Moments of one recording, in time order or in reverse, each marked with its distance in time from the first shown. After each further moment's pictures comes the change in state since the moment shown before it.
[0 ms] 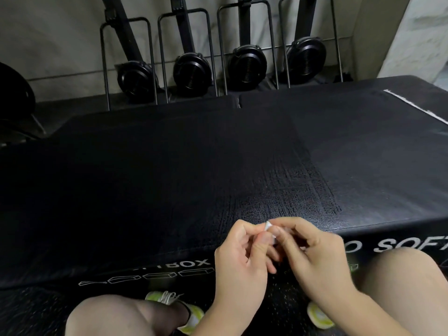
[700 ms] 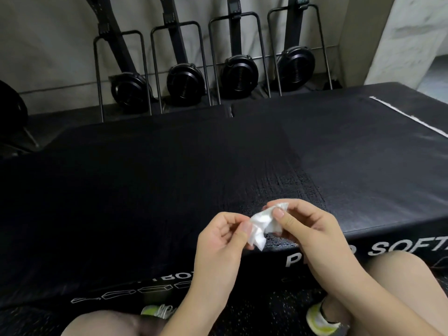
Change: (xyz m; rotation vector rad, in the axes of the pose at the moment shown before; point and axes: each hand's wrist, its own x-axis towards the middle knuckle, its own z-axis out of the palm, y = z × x) left_hand 0.029 0.024 -0.018 -0.045 -0.101 -0.133; right_hand 0.036 -0.006 -0.019 0.551 -0.093 0.356
